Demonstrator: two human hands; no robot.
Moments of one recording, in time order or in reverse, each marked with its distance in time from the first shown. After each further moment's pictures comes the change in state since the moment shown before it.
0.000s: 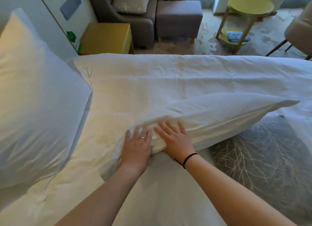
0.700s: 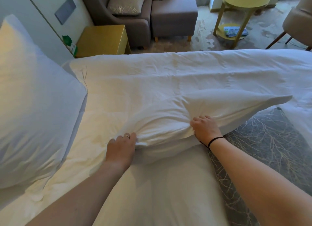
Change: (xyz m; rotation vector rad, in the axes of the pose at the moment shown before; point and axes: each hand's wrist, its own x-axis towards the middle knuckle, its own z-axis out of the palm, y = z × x) left_hand -0.005 0.004 -0.004 0.055 -0.062 -0.170; right_hand -0.035 0.136 -0.012 -0.201 -0.017 0.177
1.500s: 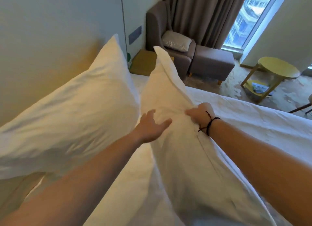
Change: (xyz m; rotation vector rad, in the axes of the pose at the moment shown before) left_hand 0.000 -0.271 -0.080 -1.282 -0.031 -0.225; right_hand 0.145 -0.312 -0.233 1.033 0.025 0.425
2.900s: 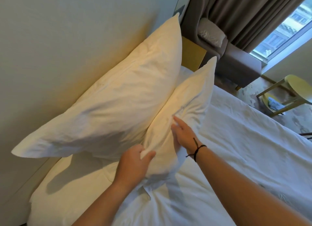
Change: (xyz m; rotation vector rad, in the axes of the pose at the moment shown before) left_hand -0.083 -0.240 -0.094 -0.132 0.360 -0.048; right_hand -0.054 -0.029 0.265 -0.147 -0.356 -0.094
